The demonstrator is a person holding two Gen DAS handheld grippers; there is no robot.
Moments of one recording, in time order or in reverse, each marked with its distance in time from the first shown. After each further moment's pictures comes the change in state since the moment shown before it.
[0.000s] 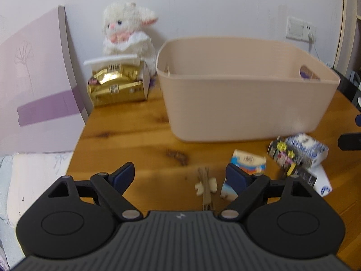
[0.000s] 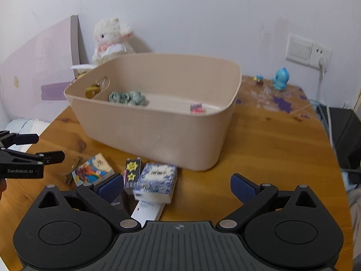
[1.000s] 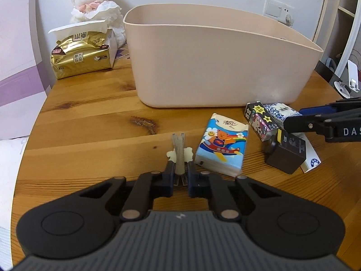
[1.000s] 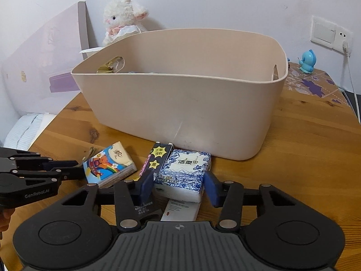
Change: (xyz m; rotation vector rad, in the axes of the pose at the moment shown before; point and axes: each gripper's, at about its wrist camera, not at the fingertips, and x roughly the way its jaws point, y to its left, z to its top) left arm 0.031 -0.003 -0.026 0.010 0.086 -0.178; right arm 0.049 0.028 -0.017 0.016 0.048 0.072
